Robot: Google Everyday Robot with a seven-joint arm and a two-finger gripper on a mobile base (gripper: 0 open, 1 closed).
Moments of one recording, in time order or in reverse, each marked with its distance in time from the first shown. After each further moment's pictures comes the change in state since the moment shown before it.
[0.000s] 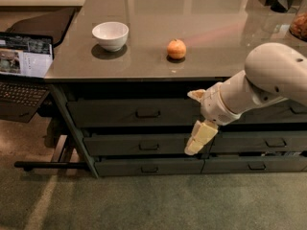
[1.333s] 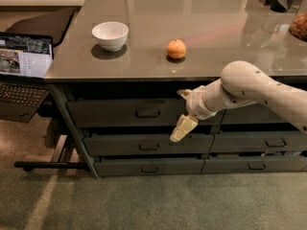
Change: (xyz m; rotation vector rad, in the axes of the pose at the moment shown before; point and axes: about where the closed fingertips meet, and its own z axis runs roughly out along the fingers) arm 0.020 -0.074 0.093 0.045 -0.101 0.018
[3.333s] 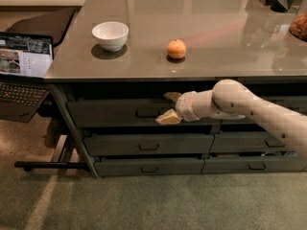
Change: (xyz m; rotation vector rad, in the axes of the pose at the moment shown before) arm -0.011 -0.036 0.064 0.107 -0.228 0.042
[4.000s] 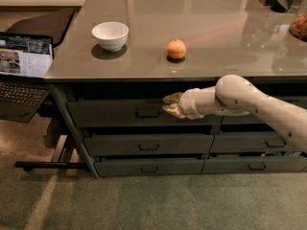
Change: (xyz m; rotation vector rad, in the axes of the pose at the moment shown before) arm -0.002 0.000 -0.015 0.001 0.046 -0.027
